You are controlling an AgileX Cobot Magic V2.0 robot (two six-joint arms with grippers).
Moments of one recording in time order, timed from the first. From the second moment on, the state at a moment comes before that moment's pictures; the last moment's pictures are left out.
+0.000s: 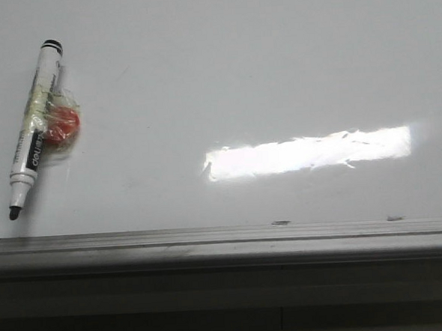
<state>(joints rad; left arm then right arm) 0.07 0.00 0.00 -0.04 0.34 -0.05 0.17 -0.01 0.01 -0.11 0.32 0.09</state>
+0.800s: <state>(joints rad) 0.07 0.00 0.00 -0.90 0.20 -0.05 0.17 -0.01 0.01 0.20 -0.05 0.09</state>
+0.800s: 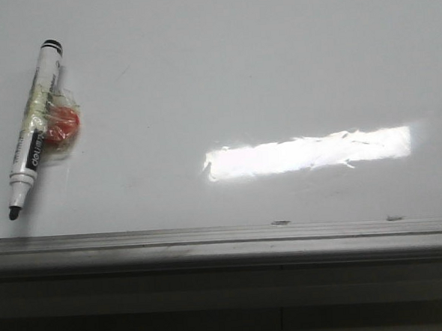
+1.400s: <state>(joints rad) 0.03 0.27 -0.46 -0.60 0.62 0.38 0.17 0.05 -0.35 0.22 0.39 -0.02</state>
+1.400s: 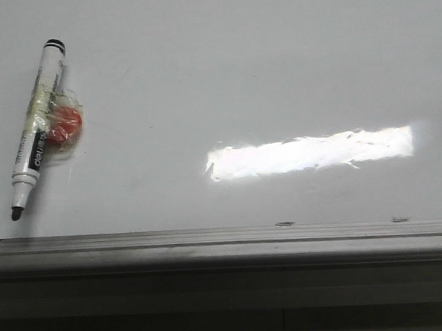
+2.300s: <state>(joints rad) -0.62 1.03 -0.79 -0.24 0.75 -0.06 0.16 0.22 -0.43 0.21 0.50 -0.06</state>
